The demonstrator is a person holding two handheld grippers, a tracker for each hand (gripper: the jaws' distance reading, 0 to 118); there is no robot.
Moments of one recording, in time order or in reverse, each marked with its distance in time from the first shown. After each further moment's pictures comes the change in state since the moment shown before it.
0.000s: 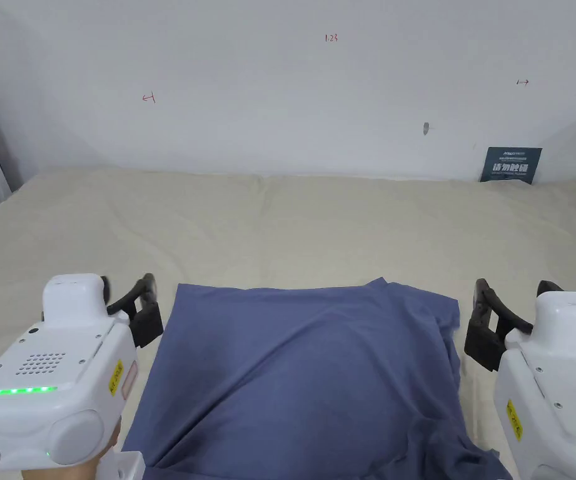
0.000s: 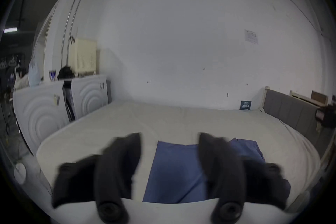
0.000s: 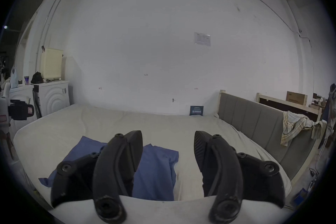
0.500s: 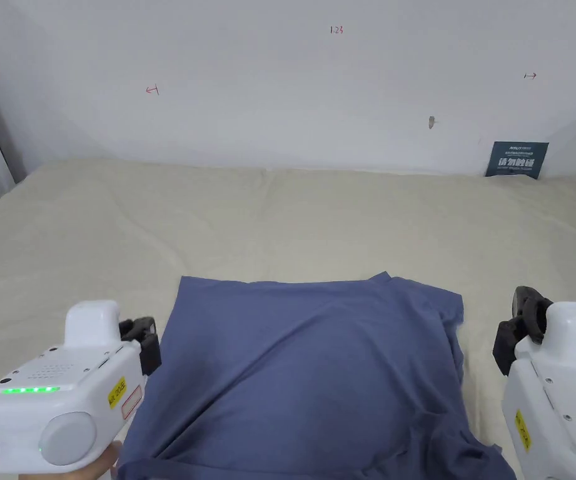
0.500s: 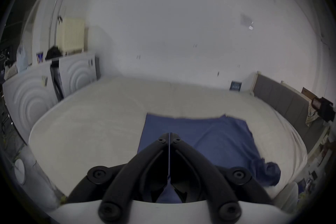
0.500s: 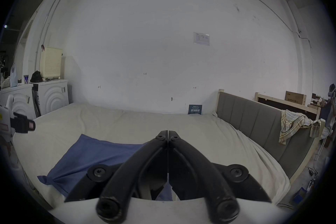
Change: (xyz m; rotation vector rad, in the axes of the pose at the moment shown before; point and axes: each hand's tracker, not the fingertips) left arm -0.022 -0.042 -0.015 -0.344 -0.083 0.085; right arm 0.008 -0.015 -0.001 -0.016 -0.033 0.010
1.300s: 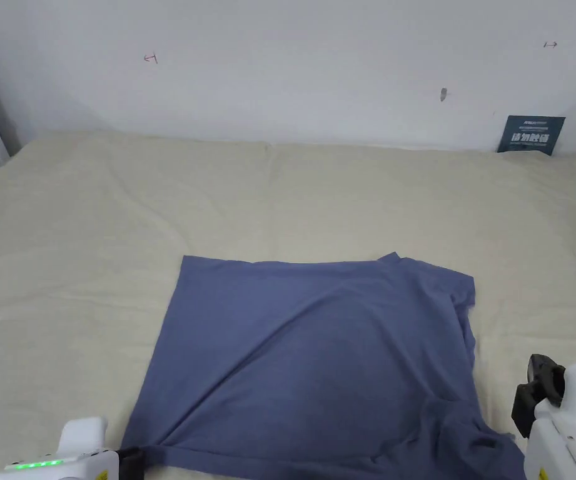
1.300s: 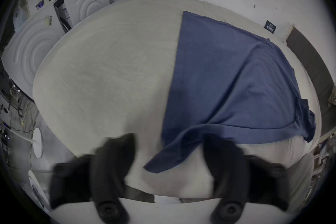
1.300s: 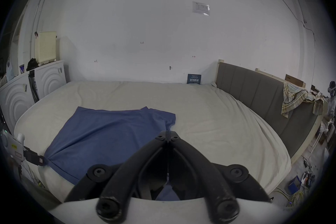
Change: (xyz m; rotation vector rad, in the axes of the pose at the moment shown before) left arm -0.073 -0.134 -0.069 -0.521 0.118 0.051; right arm 0.000 -0.062 0.001 -0.244 -0.025 -0.017
